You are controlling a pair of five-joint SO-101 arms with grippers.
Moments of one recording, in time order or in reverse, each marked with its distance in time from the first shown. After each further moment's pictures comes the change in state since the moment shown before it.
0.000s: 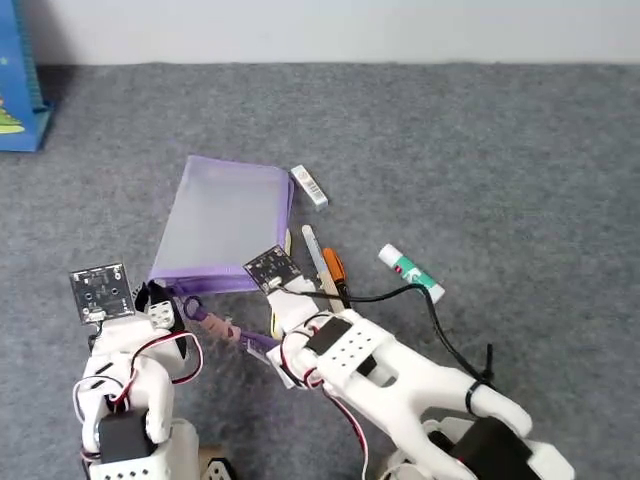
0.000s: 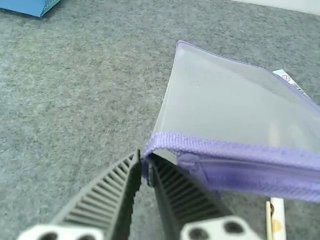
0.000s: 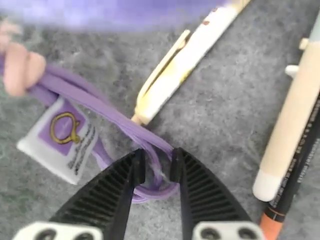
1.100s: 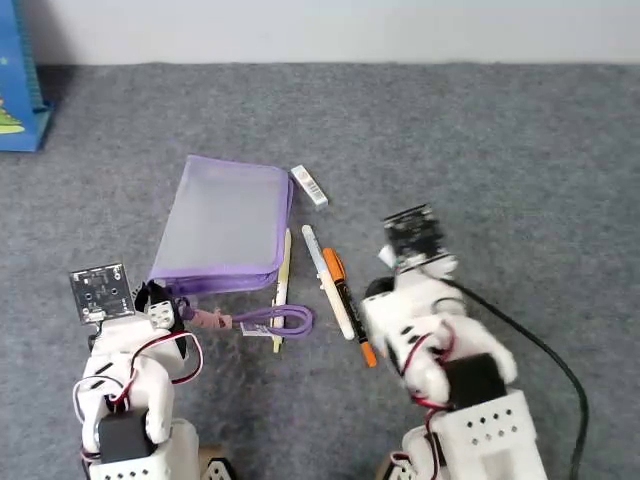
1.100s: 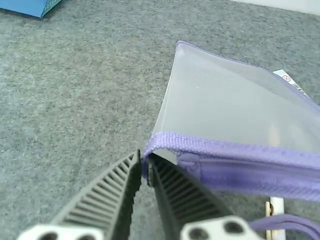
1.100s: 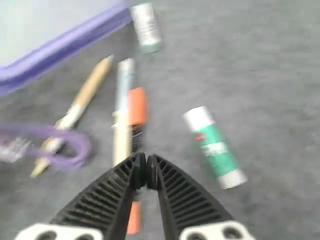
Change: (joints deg) left arm 0.0 0.0 0.0 0.0 0.0; right arm 25.2 -53.5 5.1 20.3 14.1
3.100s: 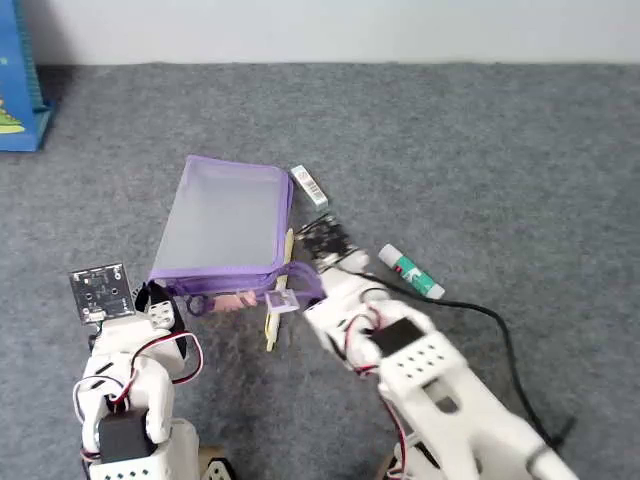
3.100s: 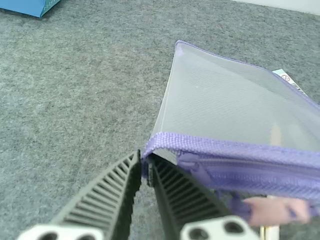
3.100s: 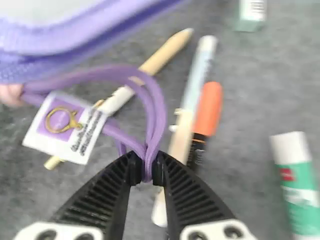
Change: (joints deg) left arm 0.0 0.0 0.0 0.0 -0.1; right arm -7.7 26.3 5.4 -26.9 3.6
